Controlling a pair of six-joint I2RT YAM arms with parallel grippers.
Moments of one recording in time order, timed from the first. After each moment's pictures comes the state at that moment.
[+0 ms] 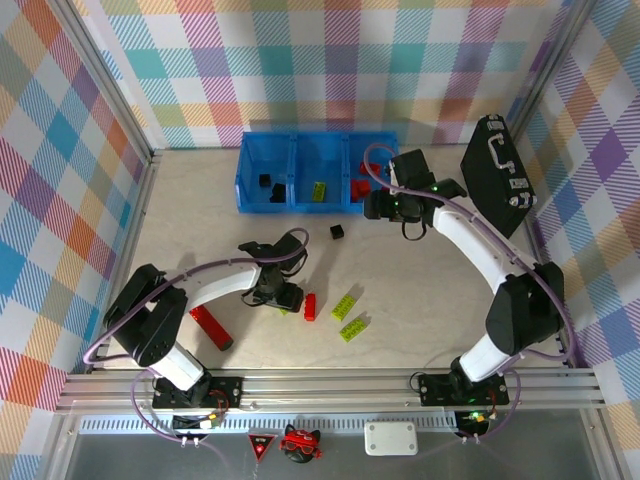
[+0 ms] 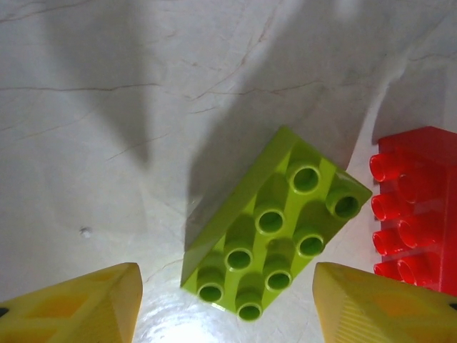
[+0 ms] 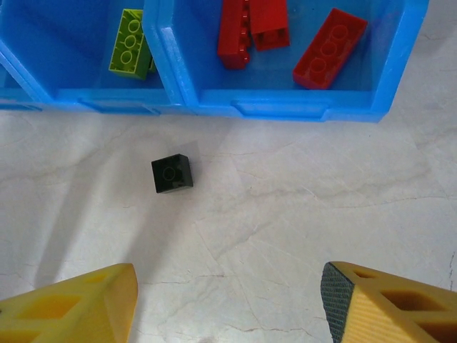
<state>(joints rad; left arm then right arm) -0.71 1.59 0.95 -0.79 0.01 -0.42 0.41 1.58 1.39 -0.74 -0.06 0.37</state>
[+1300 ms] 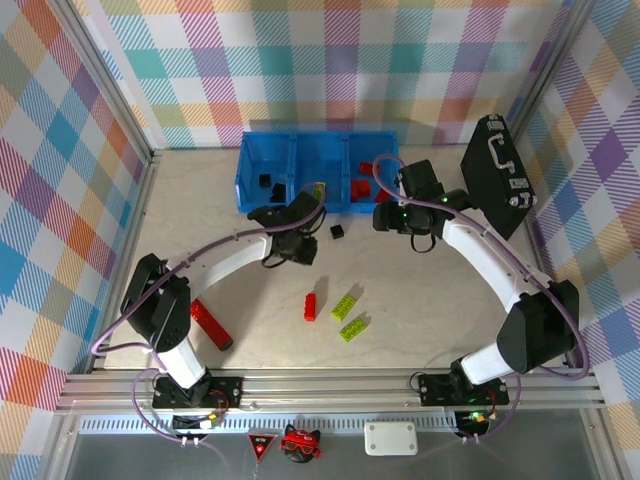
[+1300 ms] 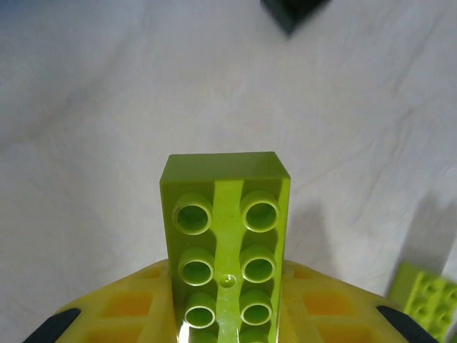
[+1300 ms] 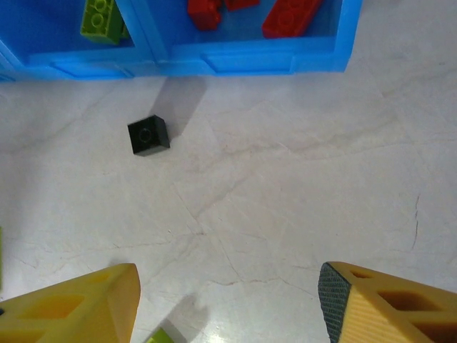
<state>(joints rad) -0.69 1.71 1.39 -0.83 -0.14 -0.34 0.41 1.47 1.29 -0.81 -0.03 0.39</state>
